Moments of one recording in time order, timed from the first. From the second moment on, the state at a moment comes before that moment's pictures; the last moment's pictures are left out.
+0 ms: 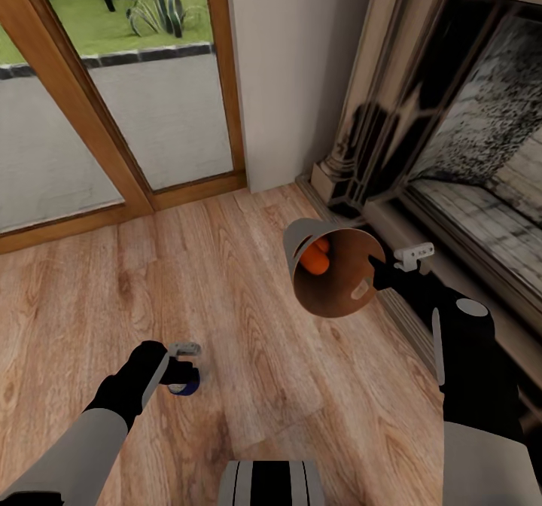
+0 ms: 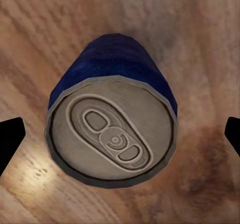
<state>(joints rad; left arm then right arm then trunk) -0.72 0.05 -0.02 -0.71 -0.02 0.87 -0.08 -0.64 0.01 -0.29 -1.57 0.29 0.45 0.66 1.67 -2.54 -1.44</state>
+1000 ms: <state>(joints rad) -0.72 0.05 -0.02 -0.72 -0.02 0.87 -0.07 -0.62 0.01 -0.29 -1.56 0.29 0.45 0.65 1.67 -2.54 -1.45</state>
